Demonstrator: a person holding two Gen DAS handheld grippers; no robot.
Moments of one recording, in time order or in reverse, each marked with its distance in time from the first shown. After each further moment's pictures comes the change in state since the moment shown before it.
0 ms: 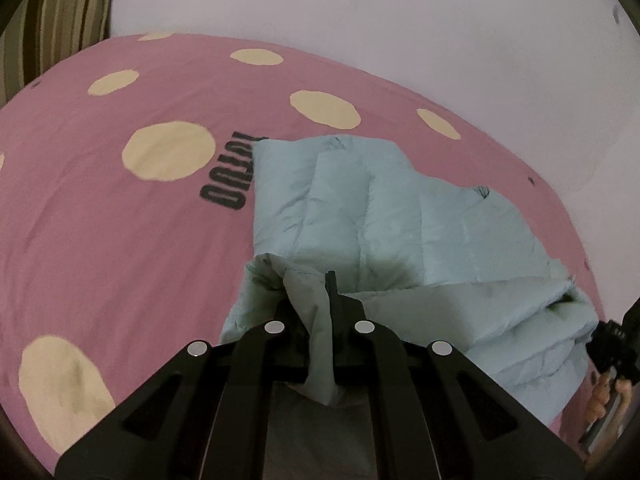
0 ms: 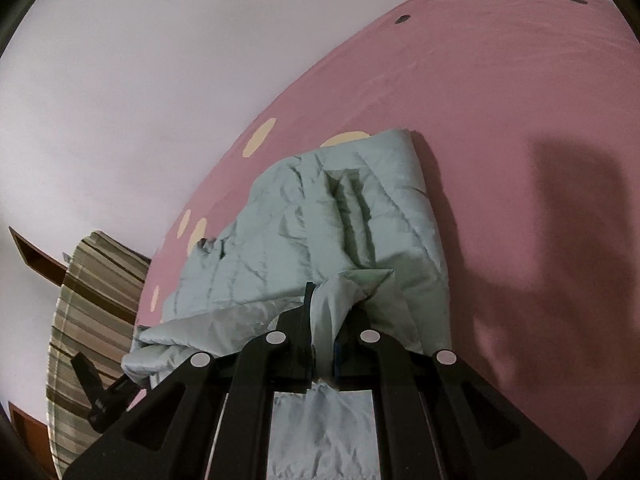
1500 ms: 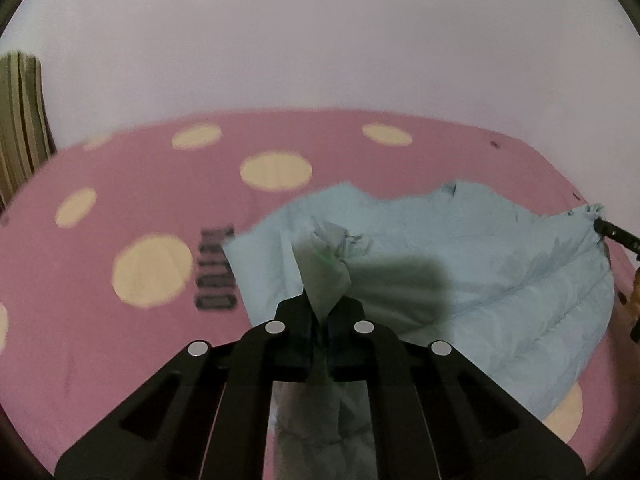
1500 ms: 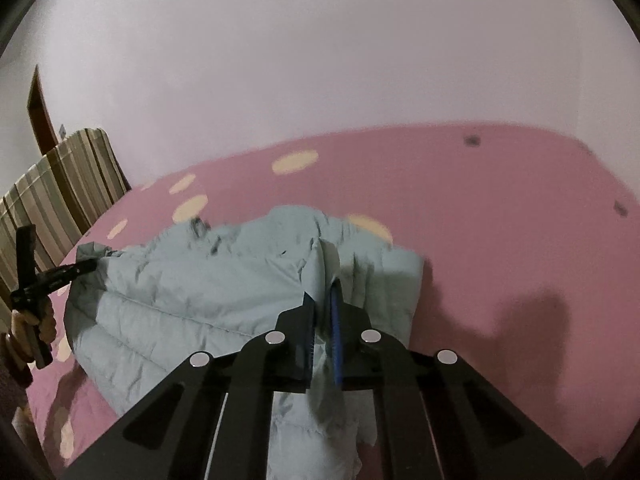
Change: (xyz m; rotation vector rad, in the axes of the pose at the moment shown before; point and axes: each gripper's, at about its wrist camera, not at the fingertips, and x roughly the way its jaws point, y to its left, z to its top) left arm -0.024 -0.024 0.035 0.349 -0.129 -0.035; right arm -0.047 0.061 0.016 -0.554 -0.155 -0.133
